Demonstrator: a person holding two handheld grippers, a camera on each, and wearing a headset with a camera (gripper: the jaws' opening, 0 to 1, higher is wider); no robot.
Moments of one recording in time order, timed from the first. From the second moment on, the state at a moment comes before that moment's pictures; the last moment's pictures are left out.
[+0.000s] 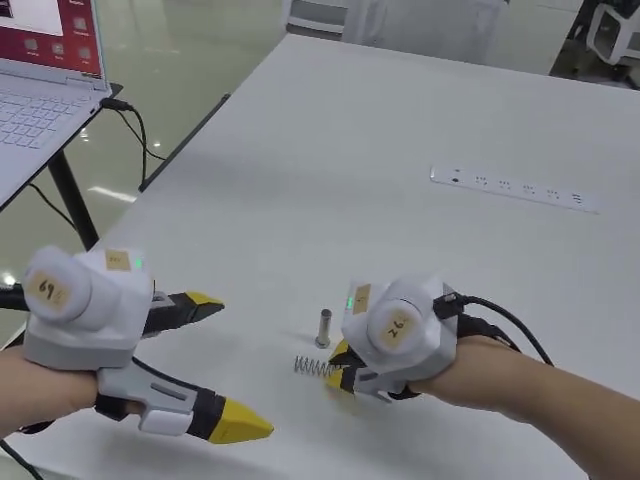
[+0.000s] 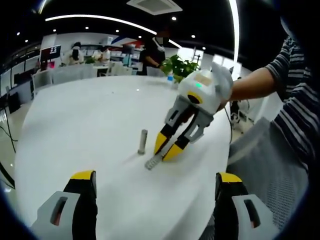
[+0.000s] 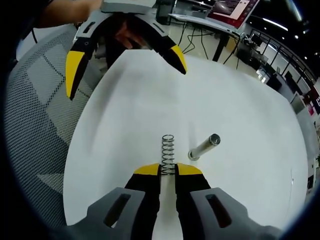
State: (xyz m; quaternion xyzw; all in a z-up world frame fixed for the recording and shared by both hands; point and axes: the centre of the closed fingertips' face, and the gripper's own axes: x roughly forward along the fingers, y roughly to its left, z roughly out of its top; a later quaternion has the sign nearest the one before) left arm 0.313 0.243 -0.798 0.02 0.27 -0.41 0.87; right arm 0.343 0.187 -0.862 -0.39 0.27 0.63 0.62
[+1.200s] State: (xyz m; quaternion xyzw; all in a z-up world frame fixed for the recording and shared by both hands) left arm 0.297 0.207 -0.790 0.03 0.28 -0.48 0.83; right arm 0.325 0.130 -0.809 -0.35 0.24 0.63 0.65
